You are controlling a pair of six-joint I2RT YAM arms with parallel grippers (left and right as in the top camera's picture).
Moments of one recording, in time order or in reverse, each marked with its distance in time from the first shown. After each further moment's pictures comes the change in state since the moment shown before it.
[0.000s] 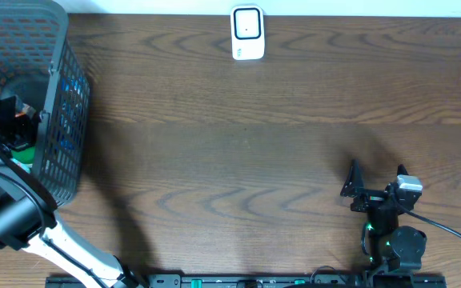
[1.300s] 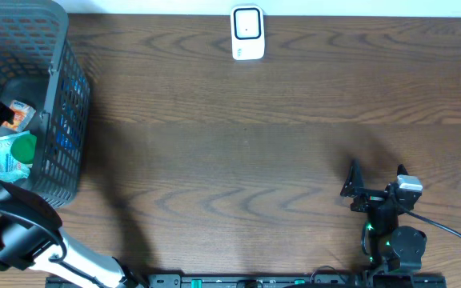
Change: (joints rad) left arm 0.036 -0.148 0.264 -0.275 -0.075 -0.586; right arm 0.000 0.000 0.000 0.000 0.000 0.000
